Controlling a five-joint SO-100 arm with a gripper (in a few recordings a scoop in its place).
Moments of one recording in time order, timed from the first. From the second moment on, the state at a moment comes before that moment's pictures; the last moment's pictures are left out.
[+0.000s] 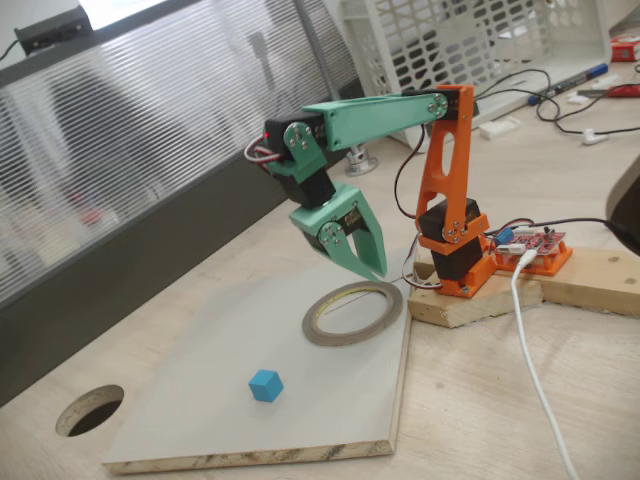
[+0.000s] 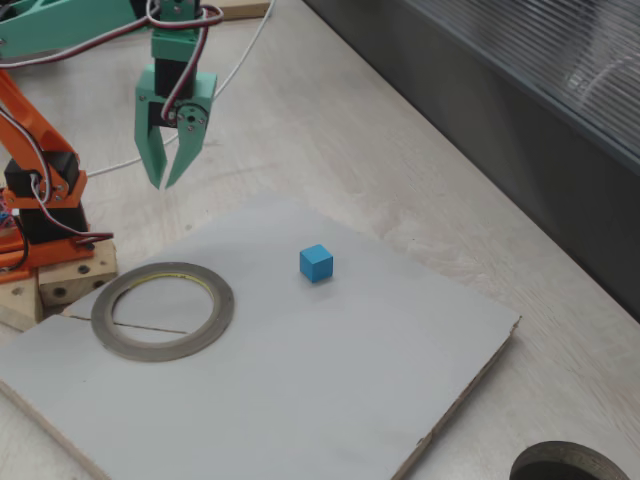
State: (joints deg) arm -36.6 107.3 98.4 114.0 100.6
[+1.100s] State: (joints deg) arm -26.5 68.7 62.8 95.6 100.6
